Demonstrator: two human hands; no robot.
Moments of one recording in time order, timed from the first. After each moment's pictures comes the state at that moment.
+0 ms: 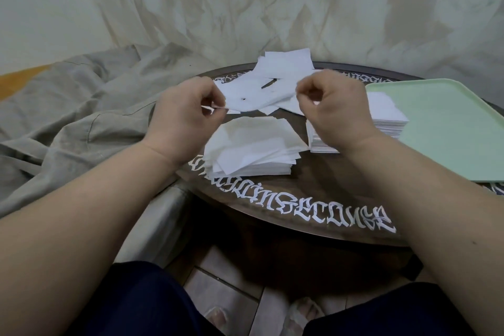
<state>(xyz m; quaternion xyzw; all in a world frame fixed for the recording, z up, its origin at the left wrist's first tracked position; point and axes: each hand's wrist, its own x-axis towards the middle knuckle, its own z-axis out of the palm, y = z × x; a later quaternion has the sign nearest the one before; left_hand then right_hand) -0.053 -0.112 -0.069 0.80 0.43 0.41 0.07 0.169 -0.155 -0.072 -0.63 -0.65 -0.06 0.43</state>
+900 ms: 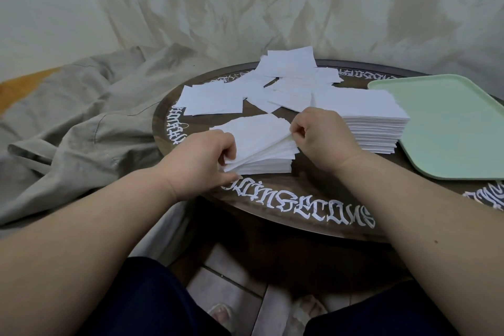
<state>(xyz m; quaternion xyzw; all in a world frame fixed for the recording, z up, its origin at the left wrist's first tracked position) -0.061 -0.136 -0.095 0.90 0.40 0.13 0.07 0.170 -0.159 -0.105 -0.67 -0.71 0.00 0.22</state>
